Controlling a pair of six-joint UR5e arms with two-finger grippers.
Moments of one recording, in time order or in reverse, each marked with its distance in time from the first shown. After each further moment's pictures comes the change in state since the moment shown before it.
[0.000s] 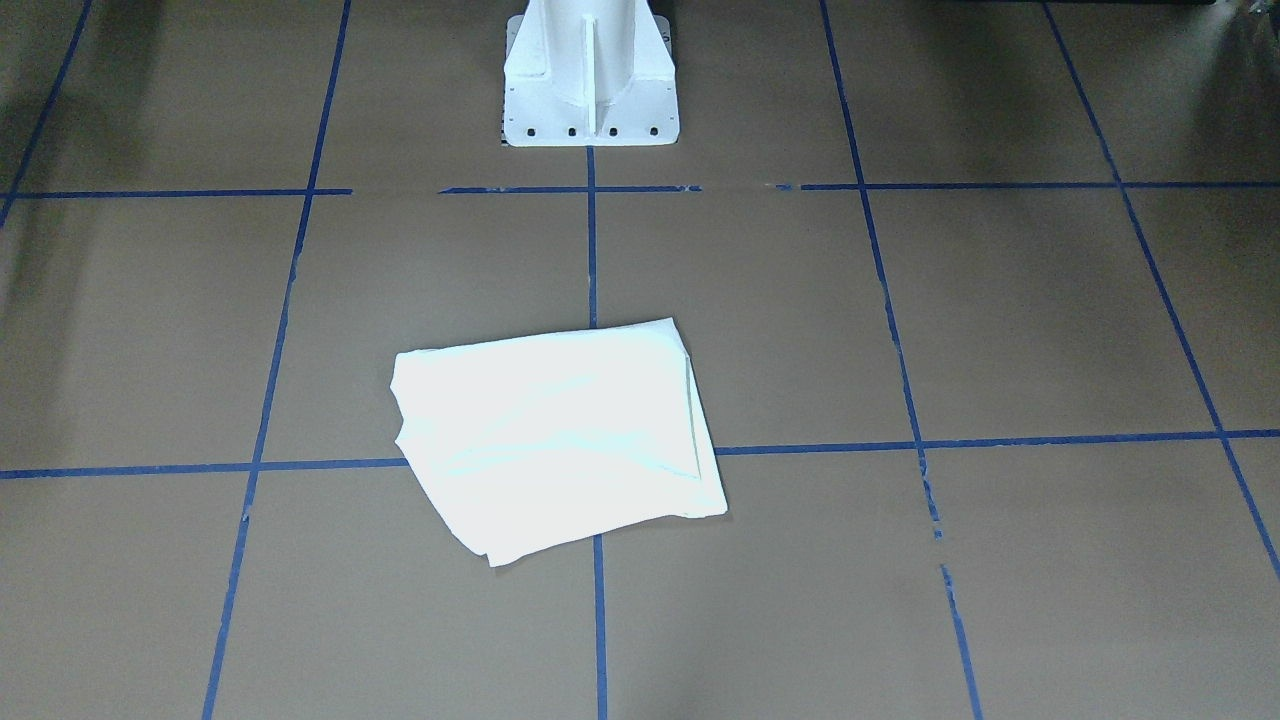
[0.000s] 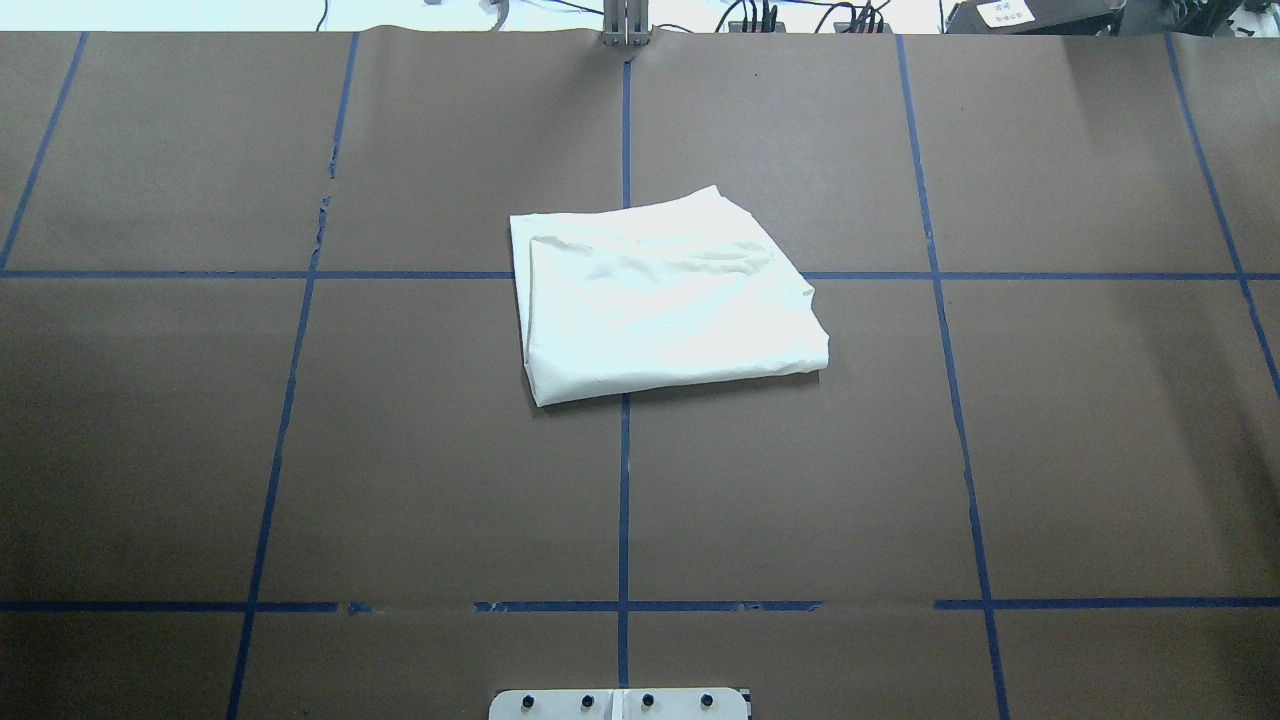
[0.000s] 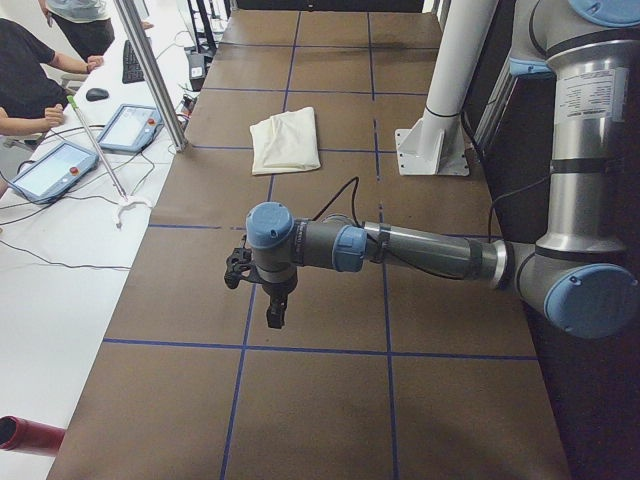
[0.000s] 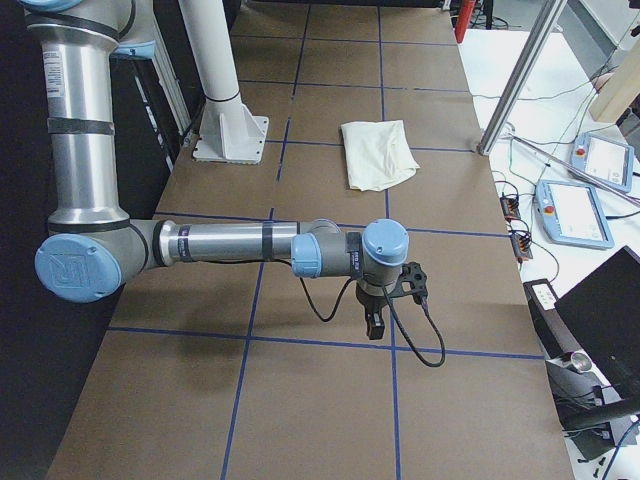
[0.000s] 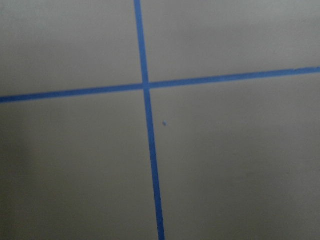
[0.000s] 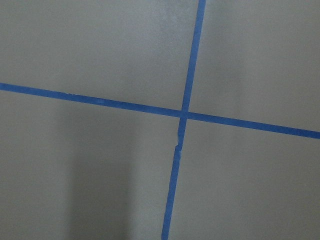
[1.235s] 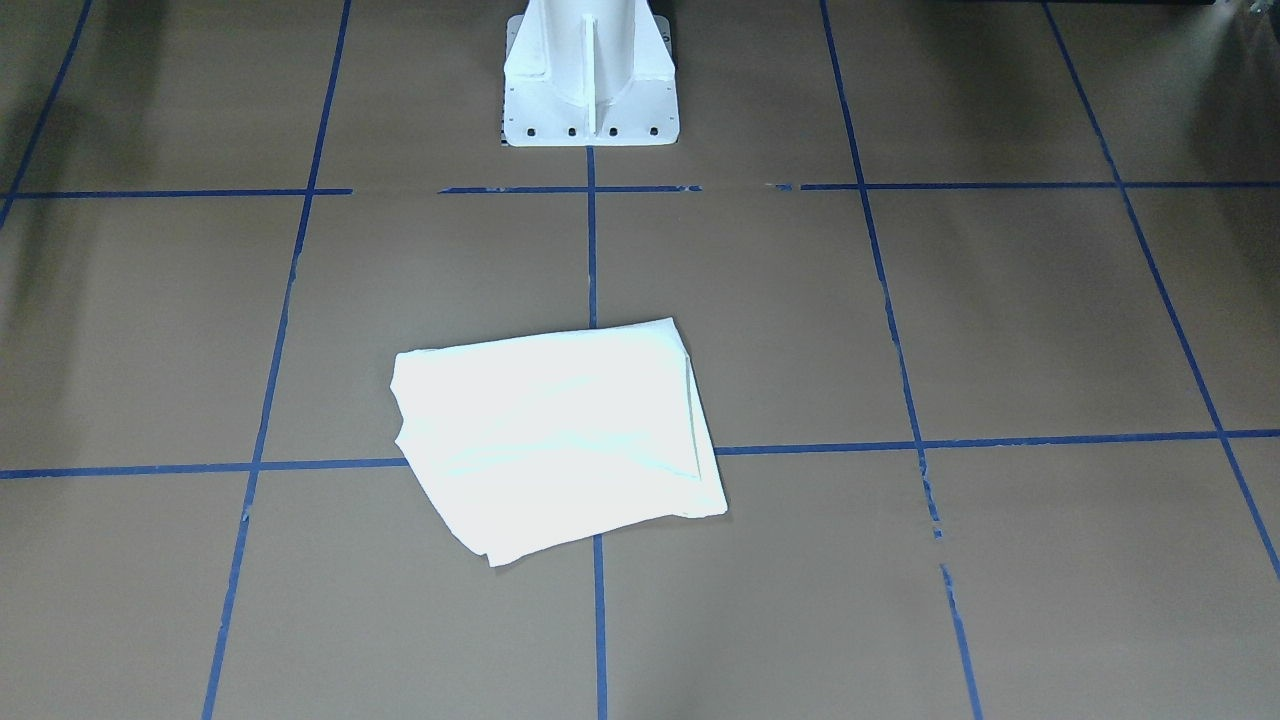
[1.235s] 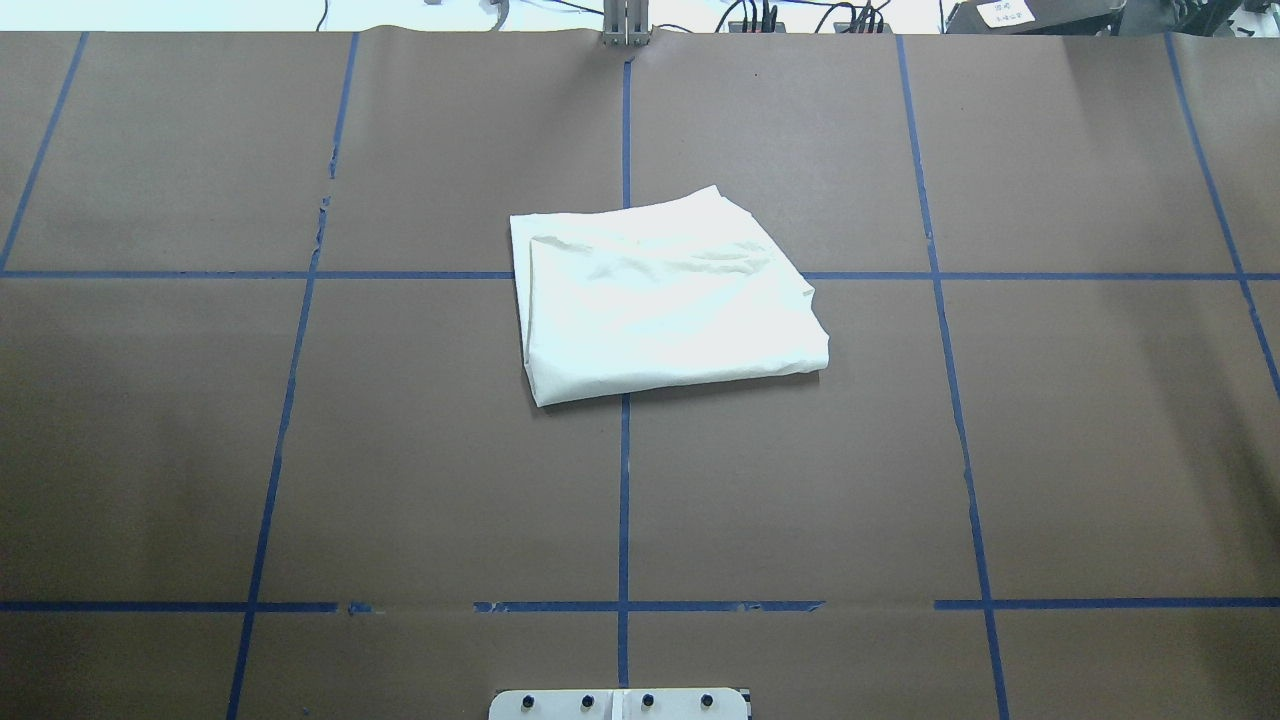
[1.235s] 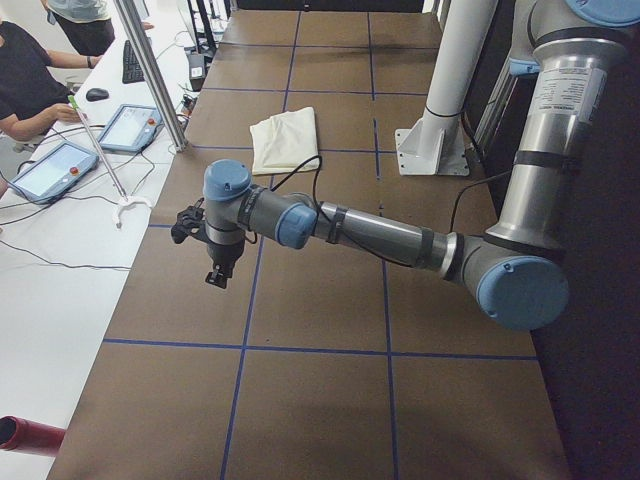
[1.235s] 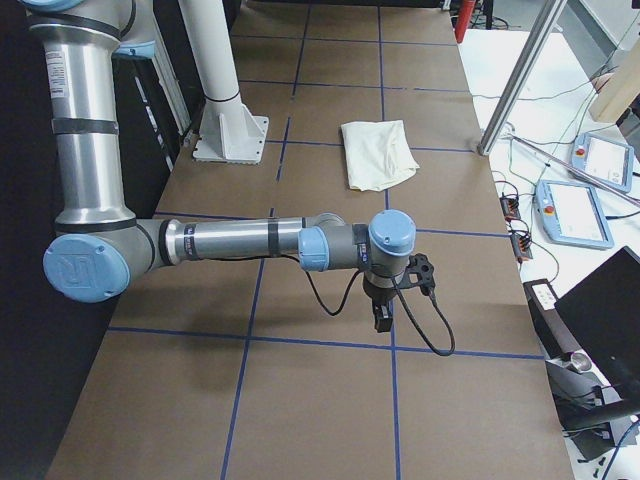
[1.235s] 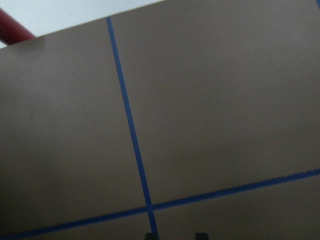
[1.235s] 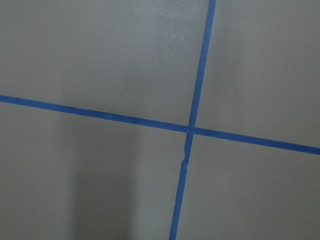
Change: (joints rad) left arm 0.010 -0.183 0.008 -0.017 0.114 -0.013; right arm -0.004 0.027 0.001 0.000 -0.003 0.008
